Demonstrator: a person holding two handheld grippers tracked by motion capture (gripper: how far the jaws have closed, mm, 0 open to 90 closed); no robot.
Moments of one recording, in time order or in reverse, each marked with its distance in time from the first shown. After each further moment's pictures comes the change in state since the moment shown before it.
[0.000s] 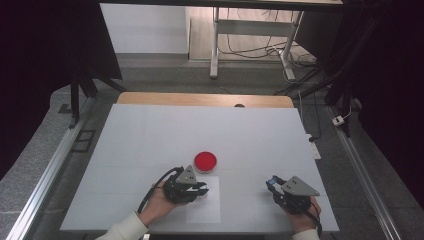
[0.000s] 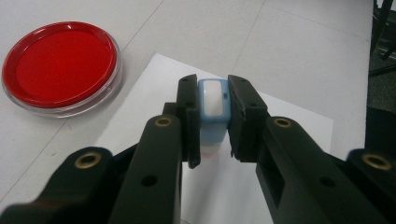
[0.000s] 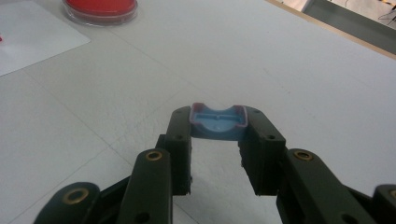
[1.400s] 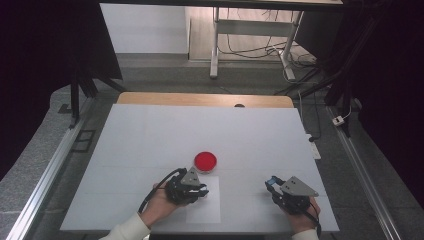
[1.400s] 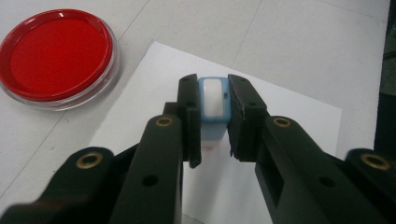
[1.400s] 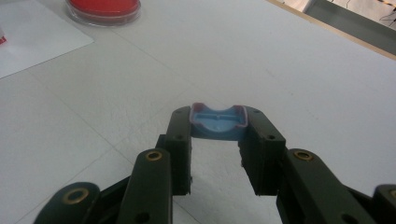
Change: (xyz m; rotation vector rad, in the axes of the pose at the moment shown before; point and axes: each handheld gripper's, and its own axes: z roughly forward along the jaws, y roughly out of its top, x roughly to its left) left arm -0.004 0.004 0.004 0.073 0.020 0.027; right arm 0.003 0.001 0.000 0.003 0.004 -0.007
